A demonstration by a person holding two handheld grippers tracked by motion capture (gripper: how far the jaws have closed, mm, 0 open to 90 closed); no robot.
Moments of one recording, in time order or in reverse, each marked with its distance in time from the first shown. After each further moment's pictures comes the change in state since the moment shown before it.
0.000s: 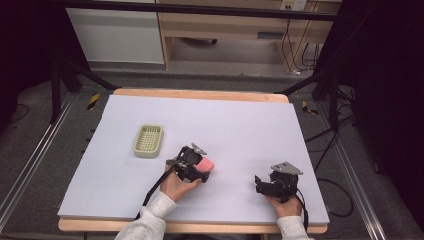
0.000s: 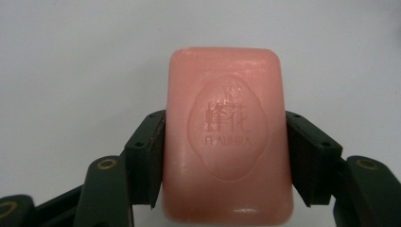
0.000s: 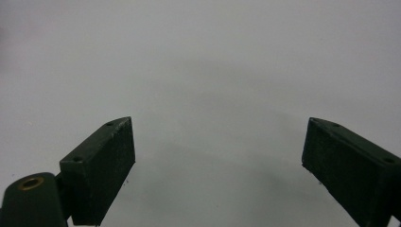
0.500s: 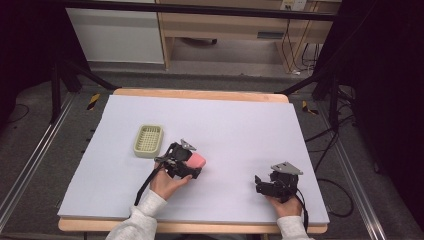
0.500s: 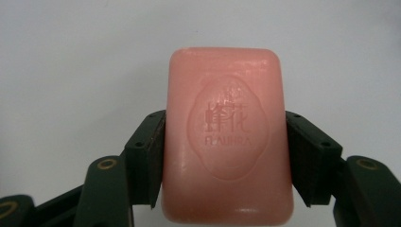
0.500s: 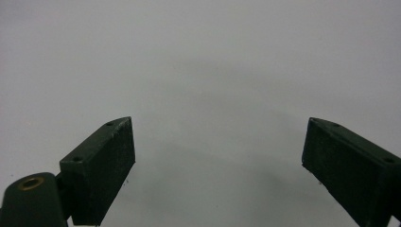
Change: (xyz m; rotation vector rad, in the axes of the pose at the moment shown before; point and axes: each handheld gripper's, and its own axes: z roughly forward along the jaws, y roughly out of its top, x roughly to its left) left arm 0.021 -0.006 -0.022 -0.030 0.012 -0.042; right arm 0.000 0.000 0.000 0.000 -0.003 0.002
